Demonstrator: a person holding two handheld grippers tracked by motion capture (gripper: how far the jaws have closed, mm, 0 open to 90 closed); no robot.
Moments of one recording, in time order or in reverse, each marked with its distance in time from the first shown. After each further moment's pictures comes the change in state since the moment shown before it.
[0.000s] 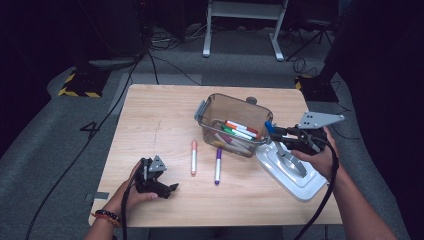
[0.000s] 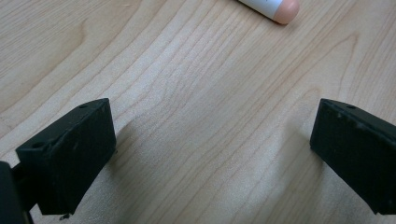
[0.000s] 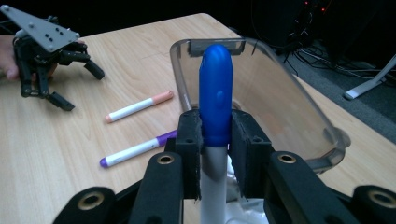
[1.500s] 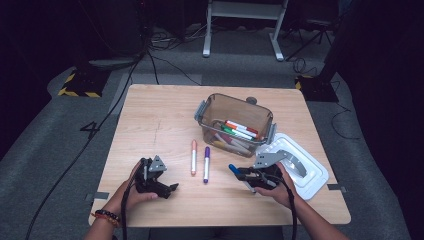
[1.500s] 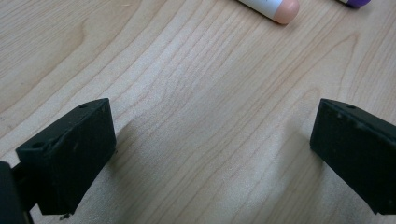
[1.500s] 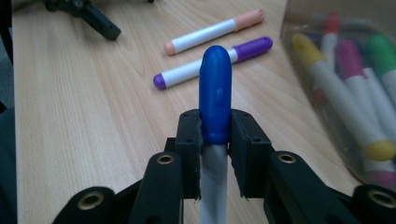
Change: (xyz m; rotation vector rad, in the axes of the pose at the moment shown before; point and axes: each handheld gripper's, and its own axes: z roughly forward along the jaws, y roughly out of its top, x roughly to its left) left arm 0.000 0.000 0.000 0.000 0.000 0.000; right arm 0.078 -0.084 0.100 0.122 0.176 0.043
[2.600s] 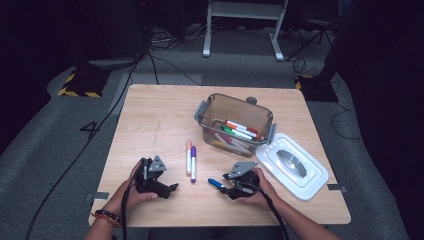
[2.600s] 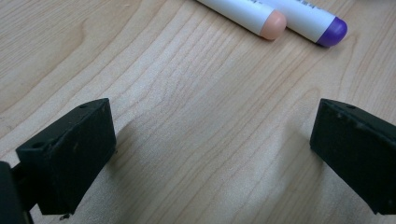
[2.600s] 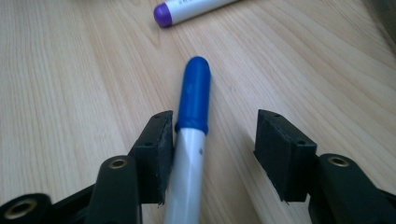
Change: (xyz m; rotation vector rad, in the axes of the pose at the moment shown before) left arm 0.000 0.000 0.000 0.000 -0.001 0.001; right arm 0.026 -0.004 0.066 0.132 0.012 -0.045
